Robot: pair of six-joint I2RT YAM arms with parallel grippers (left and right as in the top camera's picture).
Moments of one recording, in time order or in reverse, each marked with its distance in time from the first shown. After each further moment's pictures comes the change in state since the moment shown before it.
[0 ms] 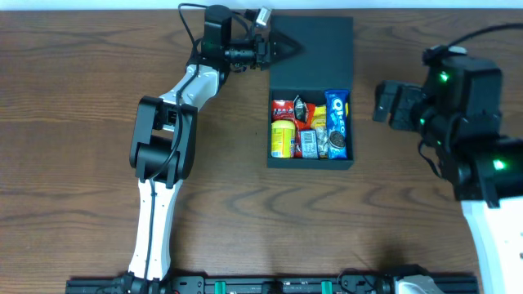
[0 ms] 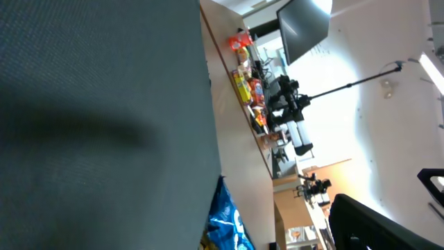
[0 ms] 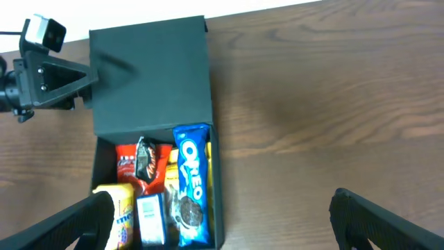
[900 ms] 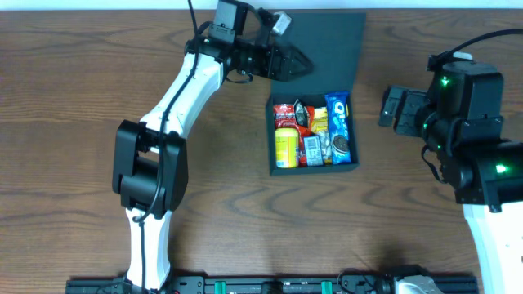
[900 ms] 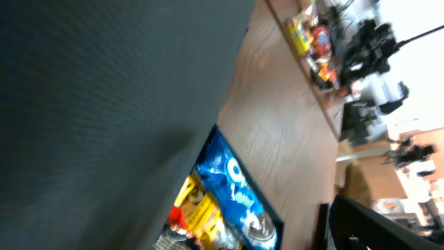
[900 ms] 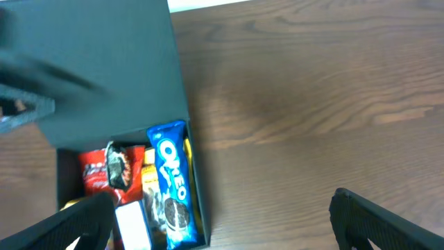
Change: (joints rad) left arm -0.089 -0.312 0.005 -0.858 -0.274 0.649; right arm 0.000 -0.006 0.000 -0.040 0.076 0.000
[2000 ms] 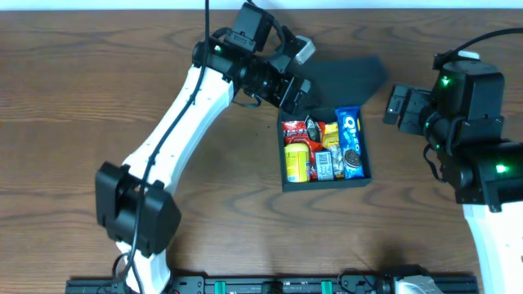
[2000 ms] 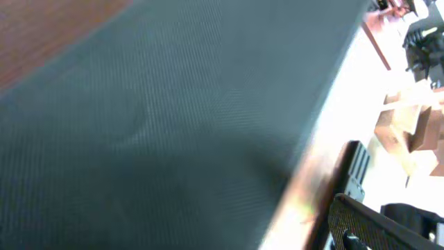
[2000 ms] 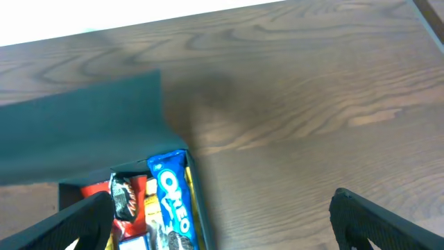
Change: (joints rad) left arm -0.149 -0.253 0.000 -0.433 -0.280 0.219; right arm -0.002 0.000 0.000 0.010 0.073 0.000
